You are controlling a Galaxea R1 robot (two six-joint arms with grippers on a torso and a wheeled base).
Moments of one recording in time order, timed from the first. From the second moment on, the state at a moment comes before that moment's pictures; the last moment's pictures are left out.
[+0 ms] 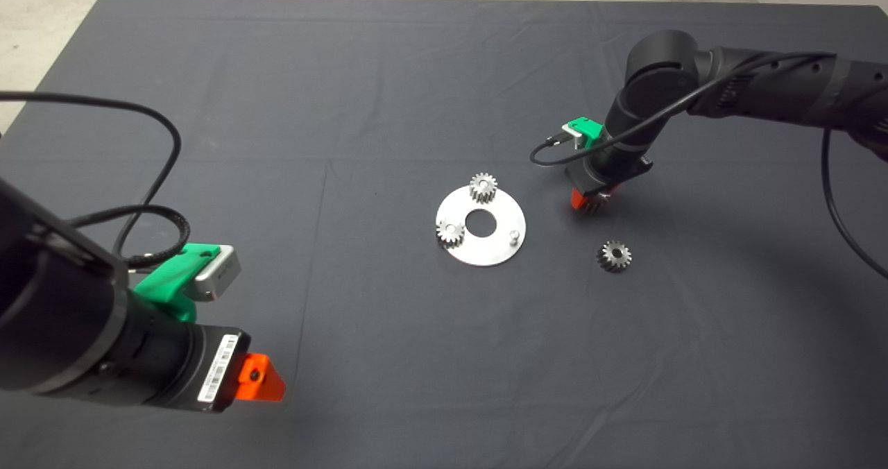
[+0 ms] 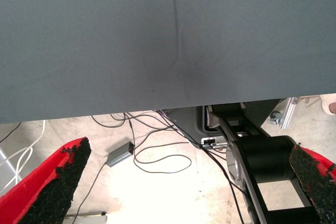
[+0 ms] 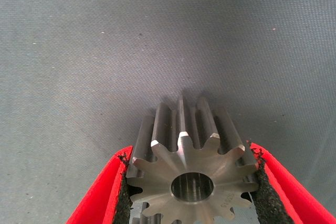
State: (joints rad) left arm -0.63 2.15 -0.37 0.01 1.50 -1.71; right arm 0.37 2.59 -1.43 -0.29 -1.52 0.84
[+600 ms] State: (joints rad) left arm -0.63 2.15 -0.37 0.01 1.50 -1.71; right arm 0.35 2.58 -1.43 -0.29 -1.52 0.84
